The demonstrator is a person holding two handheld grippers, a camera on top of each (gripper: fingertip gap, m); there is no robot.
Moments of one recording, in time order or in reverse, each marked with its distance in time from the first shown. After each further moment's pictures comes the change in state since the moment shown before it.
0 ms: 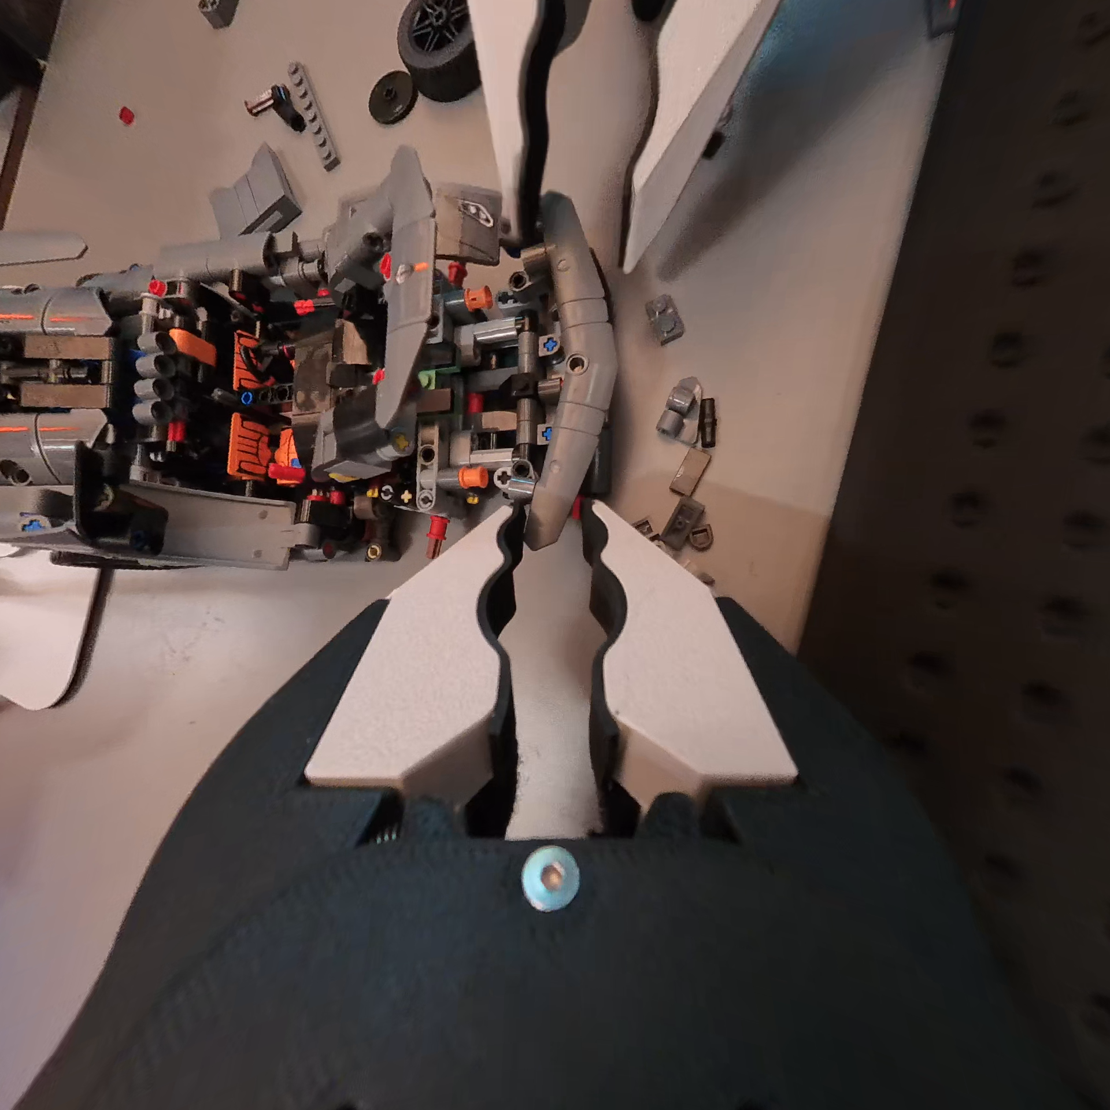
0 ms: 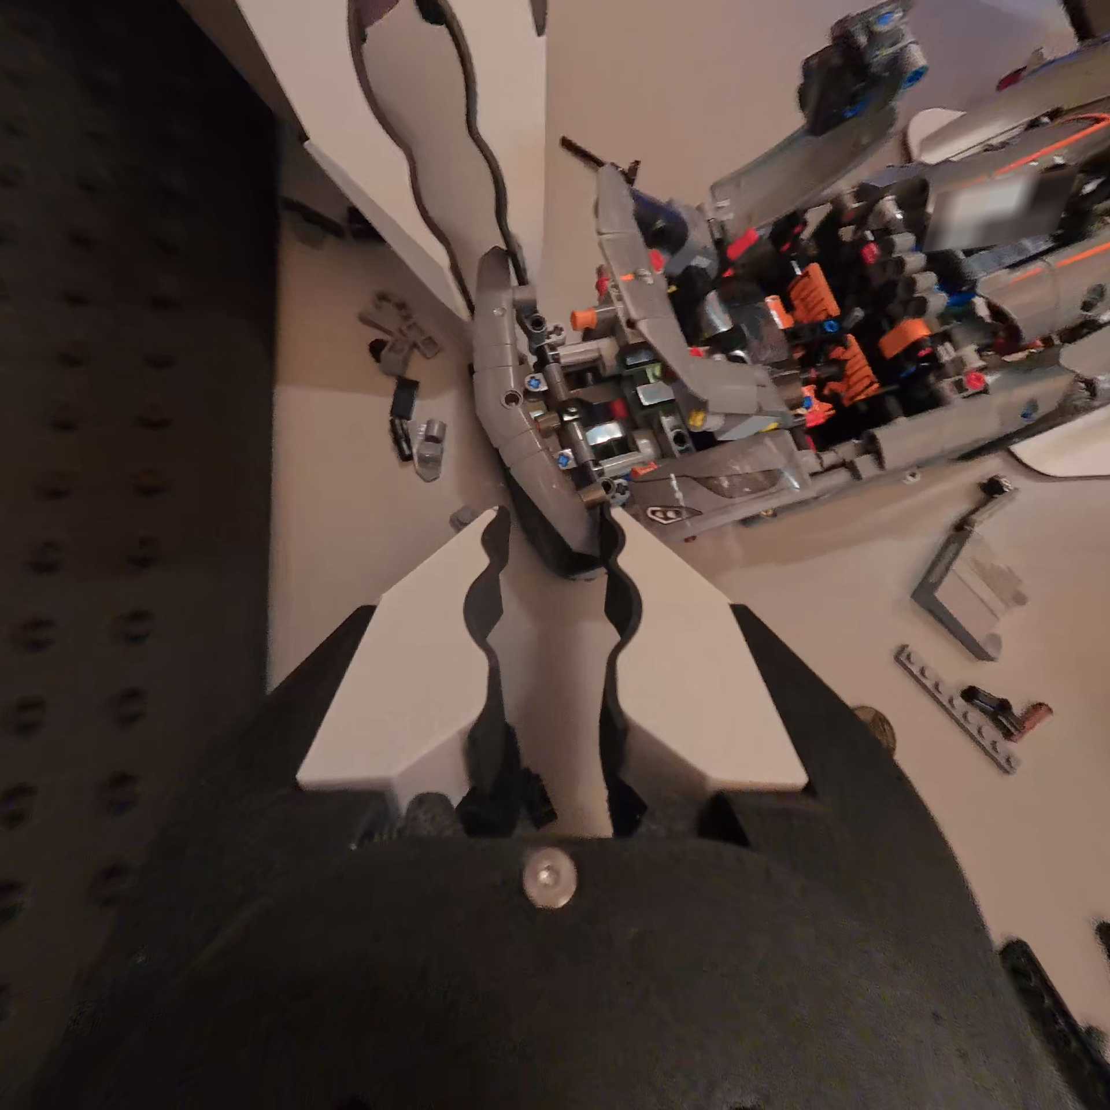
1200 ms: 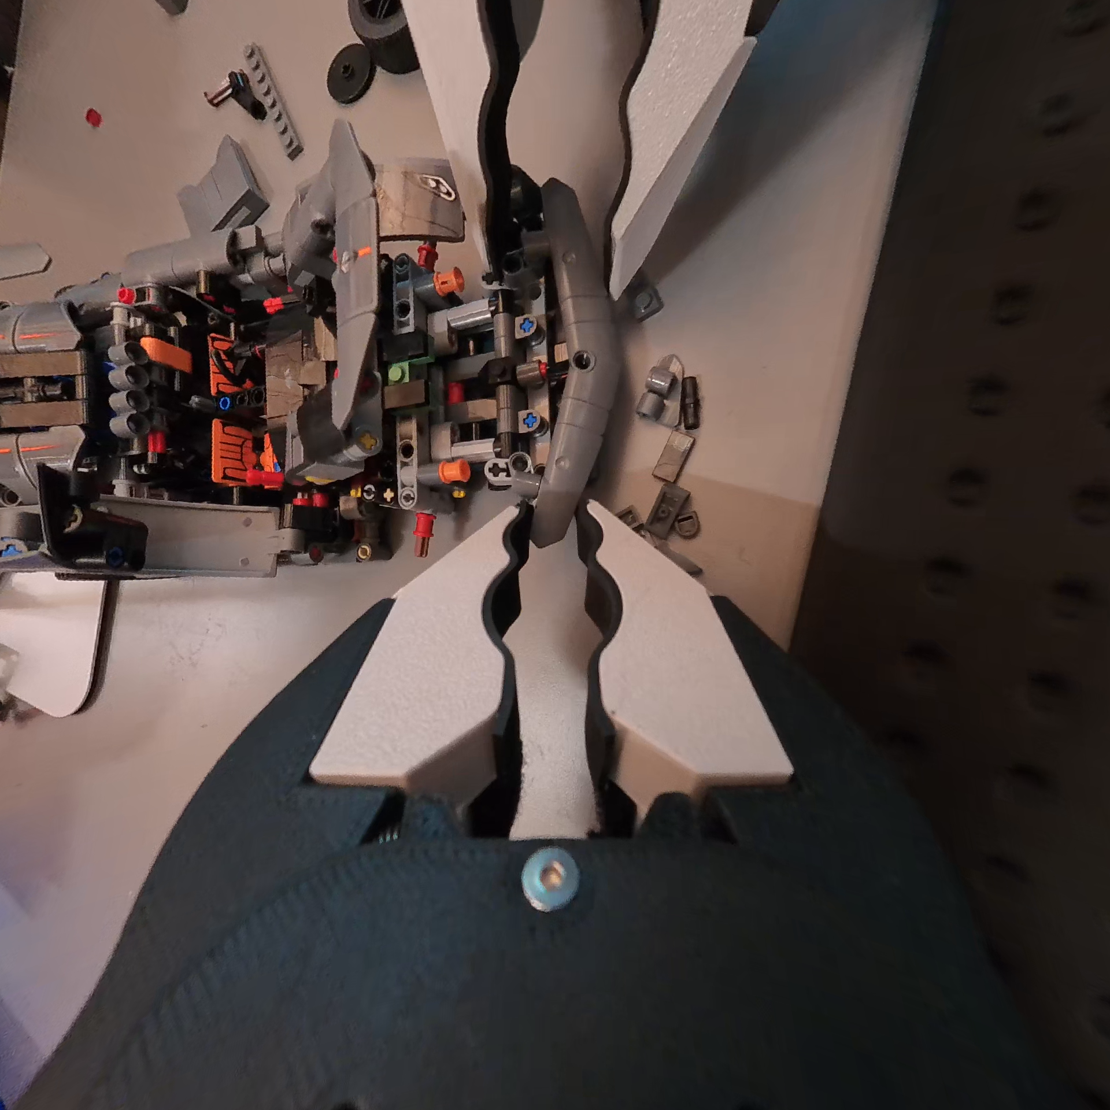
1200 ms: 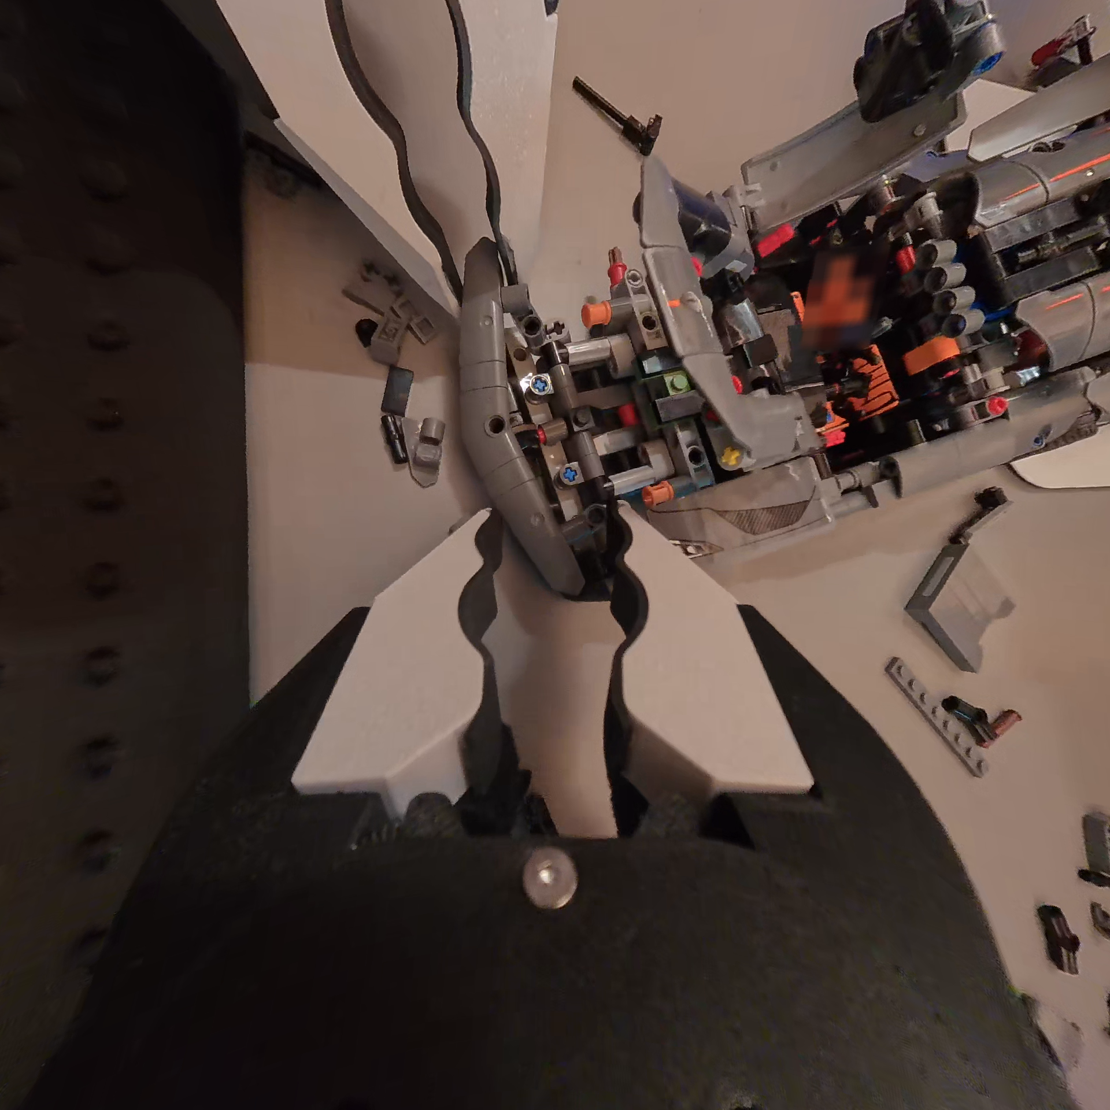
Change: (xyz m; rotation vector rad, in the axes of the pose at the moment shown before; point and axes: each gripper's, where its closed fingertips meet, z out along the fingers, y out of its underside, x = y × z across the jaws) left arm 0.007 0.005 0.004 -0.045 -0.008 0.063; right arm -0.006 0.002 0.015 -0.101 0.043 -0.067
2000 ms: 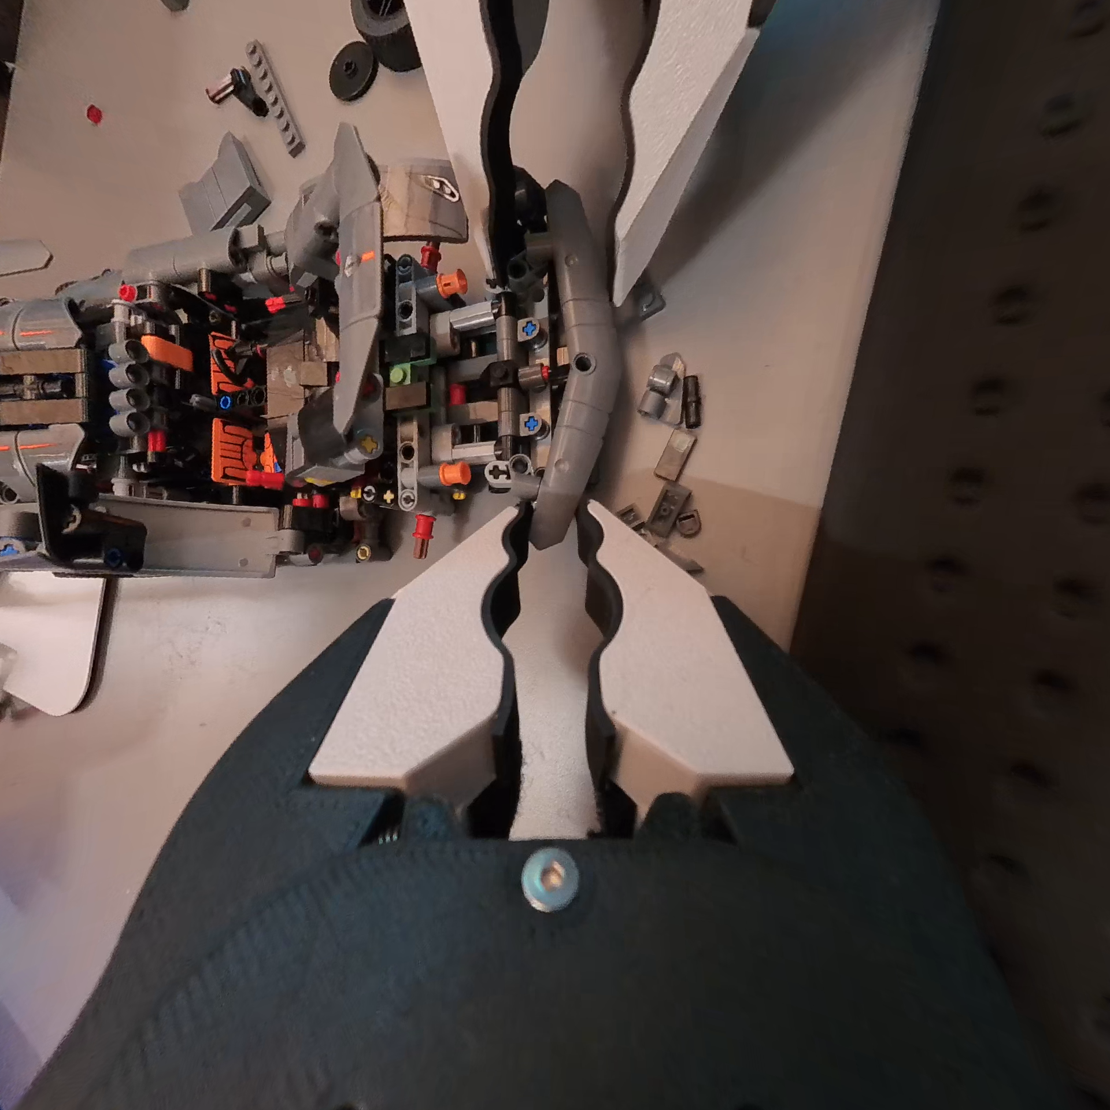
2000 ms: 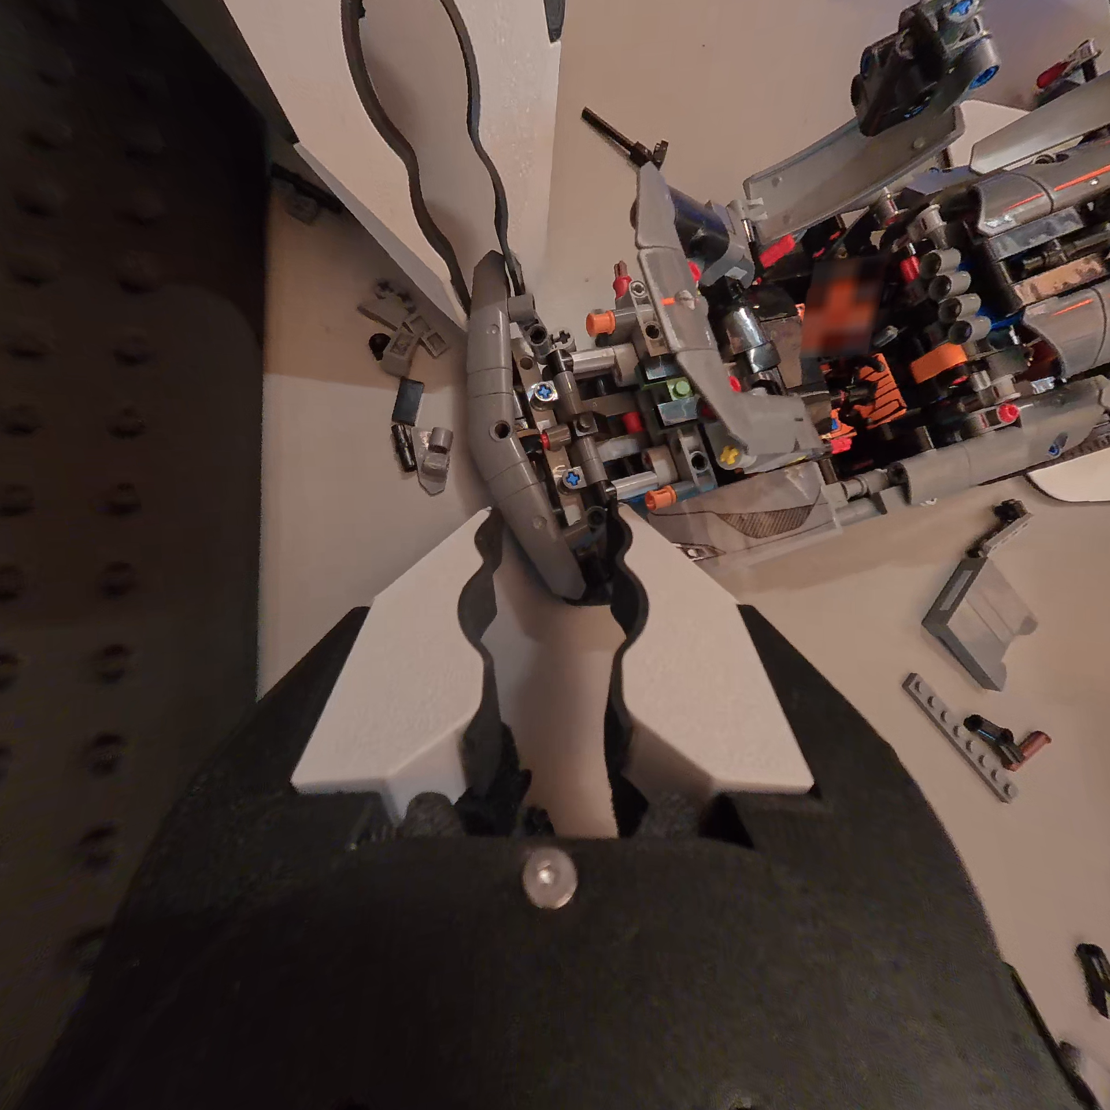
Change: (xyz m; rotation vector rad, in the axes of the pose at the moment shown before) left arm 0.000 0.000 0.000 0.002 0.000 -0.004; right arm -0.002 -0.003 0.001 0.046 -0.031 0.015
